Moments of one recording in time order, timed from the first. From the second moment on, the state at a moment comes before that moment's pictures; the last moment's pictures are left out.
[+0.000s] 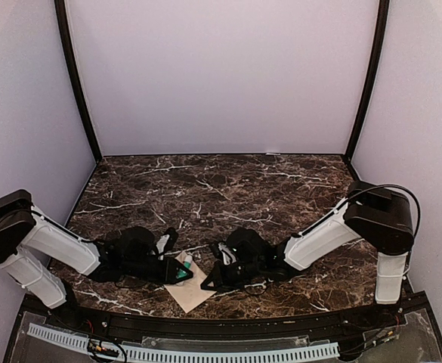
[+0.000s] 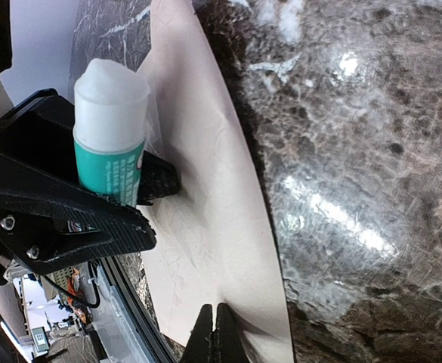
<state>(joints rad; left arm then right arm) -0.91 1.50 0.35 0.44 0.26 -0.83 1.16 1.98 0.89 0.39 -0.38 1.05</state>
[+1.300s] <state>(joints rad) -0.96 1.03 0.59 0.21 0.41 -0.54 1.13 1.41 0.70 0.66 -0.38 0.88</state>
